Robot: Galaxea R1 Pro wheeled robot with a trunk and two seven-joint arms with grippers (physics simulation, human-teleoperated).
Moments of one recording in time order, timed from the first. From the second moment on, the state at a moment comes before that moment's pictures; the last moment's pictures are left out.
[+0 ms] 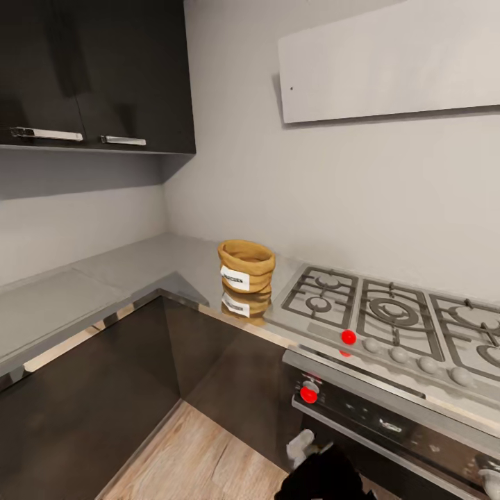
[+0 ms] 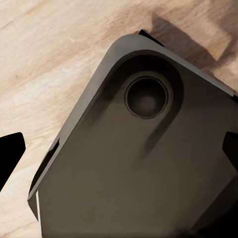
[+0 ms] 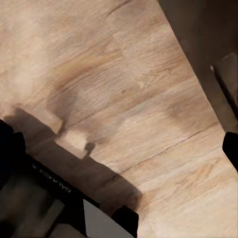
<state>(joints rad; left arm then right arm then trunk) 0.00 0.03 0.05 -0.03 0.53 -0.09 0.01 -0.23 0.17 0.00 -1.03 0.73 0.71 0.67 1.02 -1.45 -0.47</state>
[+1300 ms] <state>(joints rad) 0.00 0.03 0.04 -0.03 0.53 -0.09 0.01 -1.64 0.17 -0.15 -0.96 0.74 1.05 0.60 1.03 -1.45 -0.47</state>
